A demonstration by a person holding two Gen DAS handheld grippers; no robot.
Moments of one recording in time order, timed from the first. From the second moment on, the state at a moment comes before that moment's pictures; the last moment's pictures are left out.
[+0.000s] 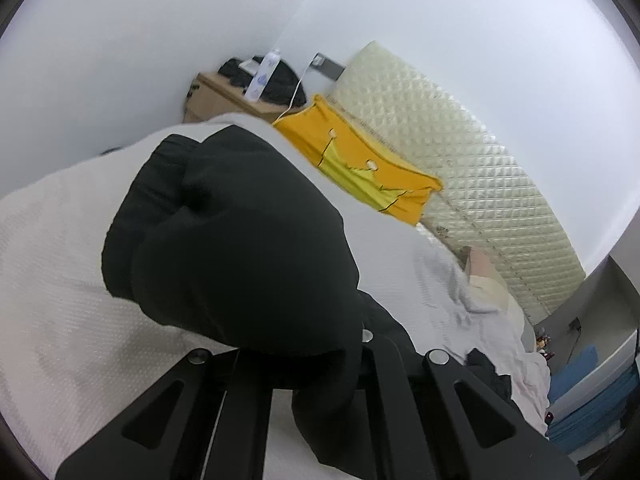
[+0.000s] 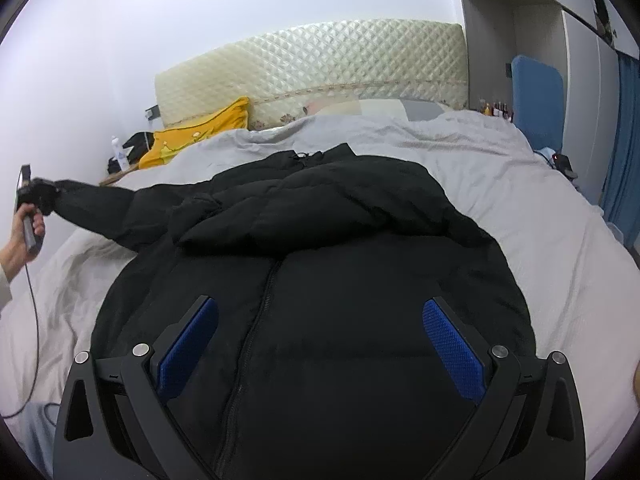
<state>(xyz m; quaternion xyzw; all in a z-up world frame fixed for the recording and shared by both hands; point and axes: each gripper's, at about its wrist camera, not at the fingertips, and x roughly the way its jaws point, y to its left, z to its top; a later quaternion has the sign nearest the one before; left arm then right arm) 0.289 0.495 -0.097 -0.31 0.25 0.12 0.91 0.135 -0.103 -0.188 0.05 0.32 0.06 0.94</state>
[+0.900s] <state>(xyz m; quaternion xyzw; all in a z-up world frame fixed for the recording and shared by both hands) 0.288 0.292 0.060 -0.18 0.22 0.06 0.96 0.122 -0.156 -0.156 0.04 0.26 0.12 0.96</state>
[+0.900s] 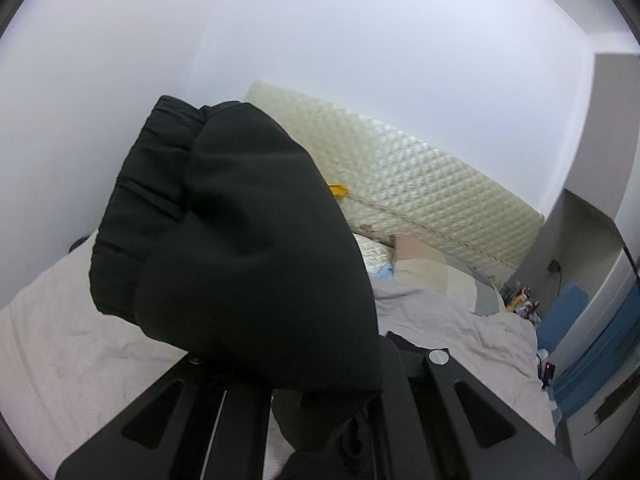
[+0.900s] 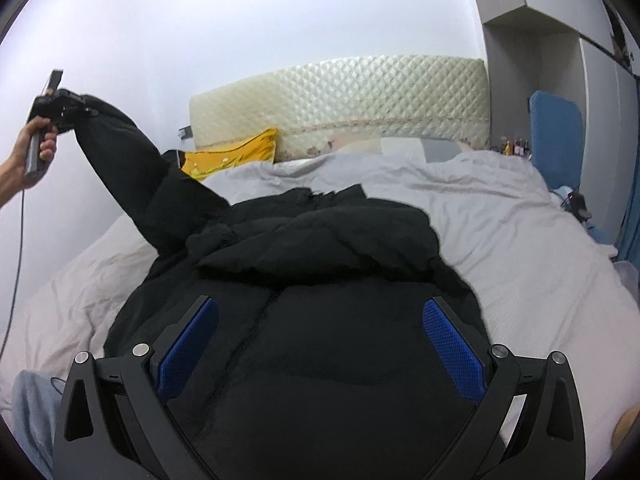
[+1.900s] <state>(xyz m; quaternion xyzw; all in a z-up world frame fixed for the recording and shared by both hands) 0.352 -0.055 -0.042 -0.02 0.27 -0.13 0.95 0.089 -0.261 -0.142 0.15 0.20 0.07 0.97</state>
